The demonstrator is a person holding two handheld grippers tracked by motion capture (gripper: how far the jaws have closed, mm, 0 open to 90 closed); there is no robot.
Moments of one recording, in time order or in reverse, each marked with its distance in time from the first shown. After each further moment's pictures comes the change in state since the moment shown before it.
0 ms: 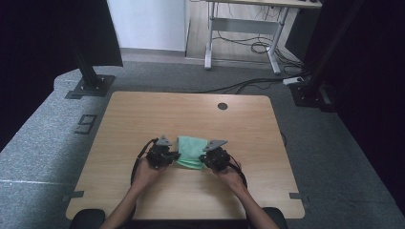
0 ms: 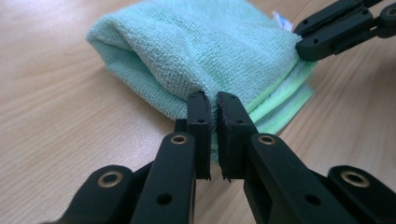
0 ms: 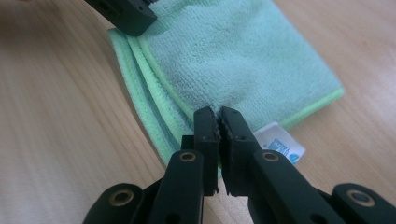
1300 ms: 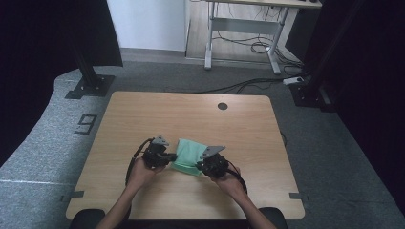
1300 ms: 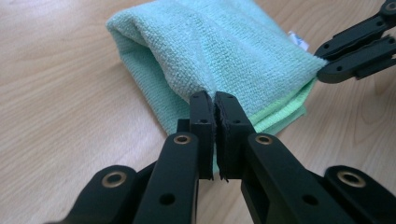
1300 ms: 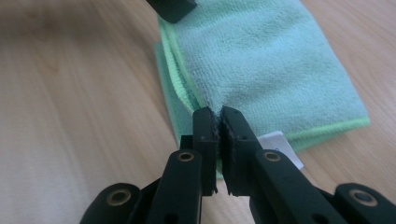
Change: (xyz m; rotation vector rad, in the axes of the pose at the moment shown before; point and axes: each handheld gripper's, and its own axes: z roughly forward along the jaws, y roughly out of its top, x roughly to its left) left arm -0.004 -0.002 -0.015 0.076 -0.024 -0.018; right arm 0.029 0.001 -0.013 0.023 0.068 -0.034
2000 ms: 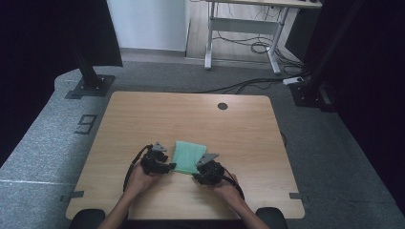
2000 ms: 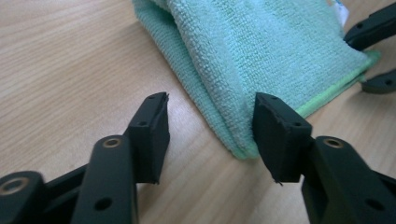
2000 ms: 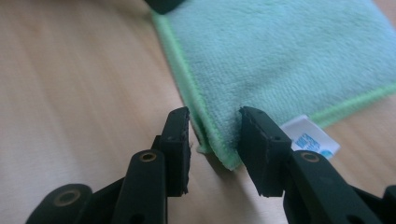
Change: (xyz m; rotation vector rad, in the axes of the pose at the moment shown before) left arm 0.009 -0.025 0.019 0.004 0.083 -0.030; right arm 0.009 -0.017 0.024 0.057 -0.047 -0.008
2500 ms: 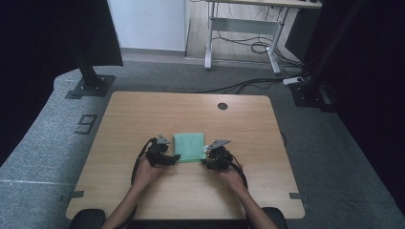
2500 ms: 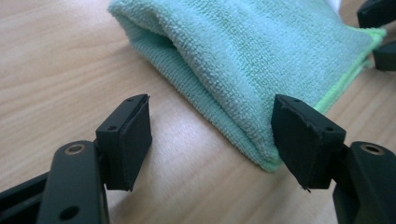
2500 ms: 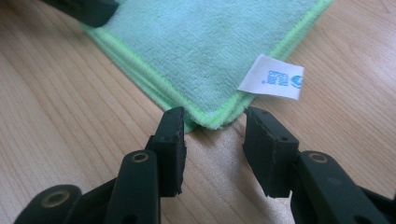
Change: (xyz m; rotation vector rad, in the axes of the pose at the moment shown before) left arm 0.016 0.020 0.023 -0.062 0.081 -0.015; right arm -0.056 -0.004 0.007 -0.036 -0.050 0.153
